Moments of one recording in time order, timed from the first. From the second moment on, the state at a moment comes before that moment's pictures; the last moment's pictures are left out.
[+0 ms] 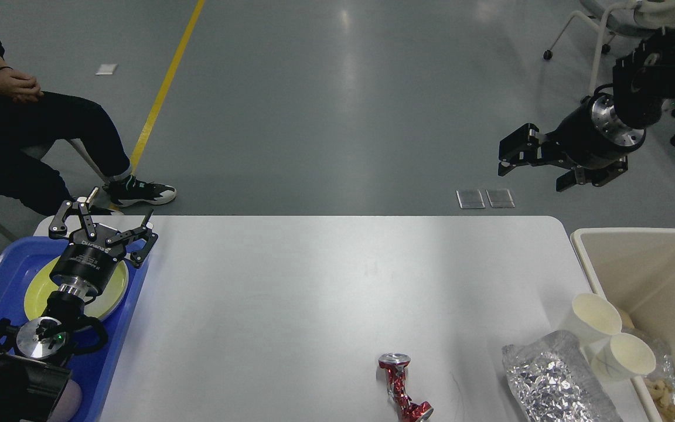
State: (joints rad) left arm -0.51 0.25 -1.24 -0.38 -0.17 -0.78 0.03; right arm 2.09 -0.33 -1.38 1.10 -0.02 0.74 0.12
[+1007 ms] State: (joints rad) left arm -0.51 0.25 -1.24 -0.39 -0.17 -0.78 0.03; right arm 1.49 -0.44 -1.38 1.04 -0.02 0.18 0.12
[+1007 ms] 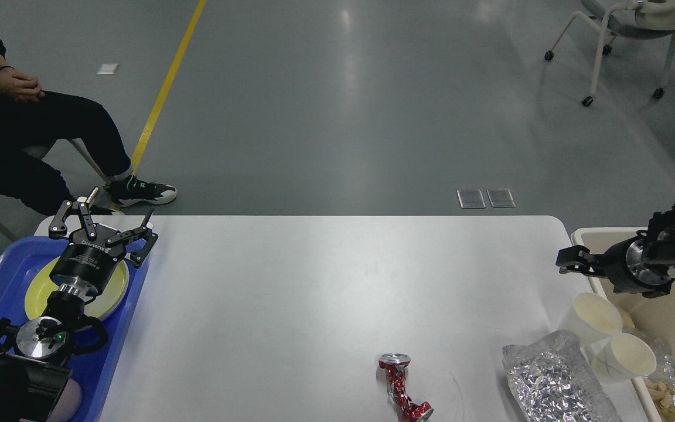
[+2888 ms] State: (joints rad) left arm -0.51 0.25 -1.24 -0.39 -0.17 -0.78 0.03; right arm 1.81 -0.59 -1.26 1.10 -0.01 0.41 0.13
